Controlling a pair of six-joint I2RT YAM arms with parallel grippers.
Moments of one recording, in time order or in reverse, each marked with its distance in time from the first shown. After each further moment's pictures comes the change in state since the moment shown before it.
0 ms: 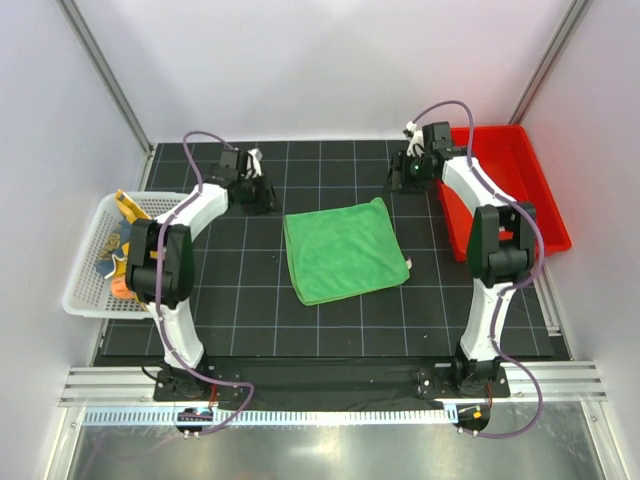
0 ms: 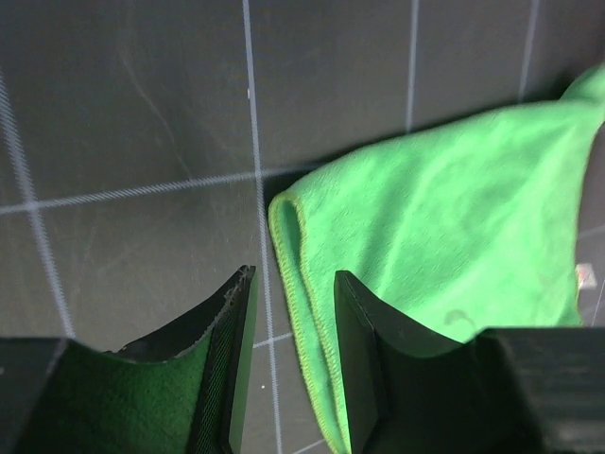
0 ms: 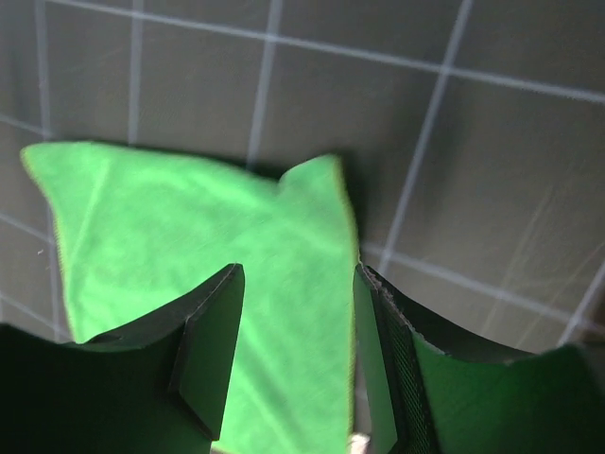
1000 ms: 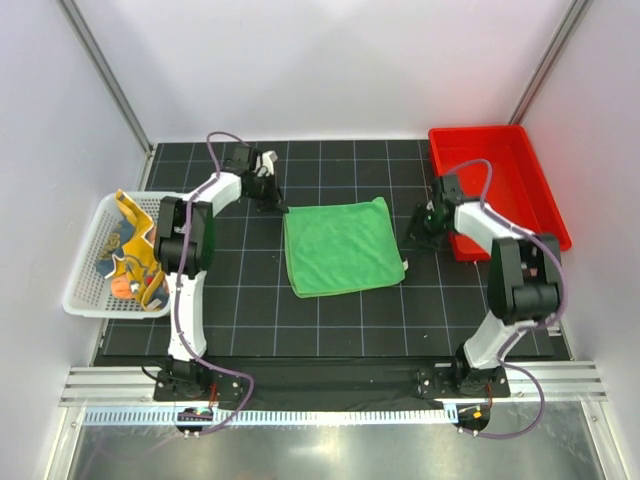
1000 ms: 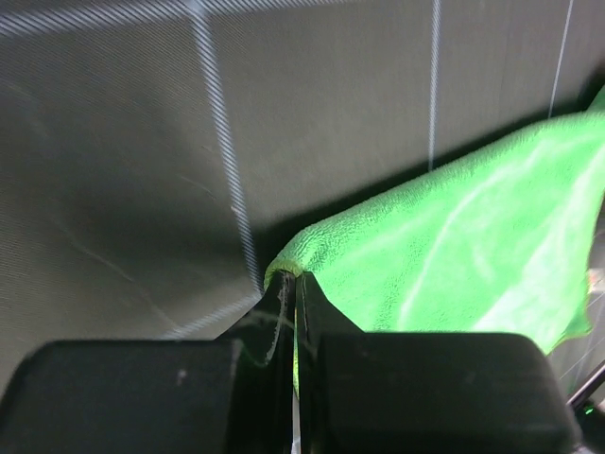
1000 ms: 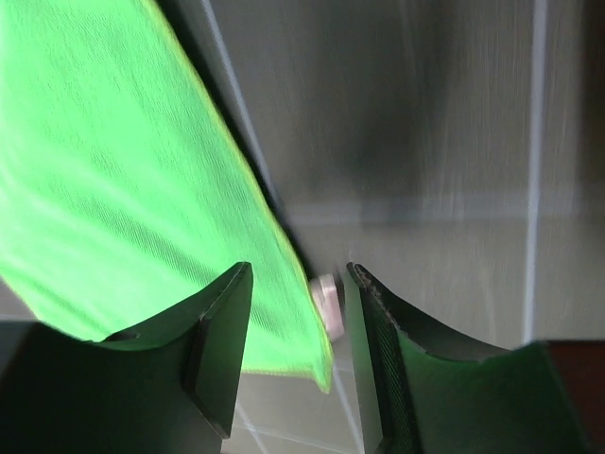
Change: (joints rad) left arm 0.023 0.359 0.281 -0.065 0.193 0.108; right arm -0.031 -0.253 -0.528 0.028 0.164 0.314
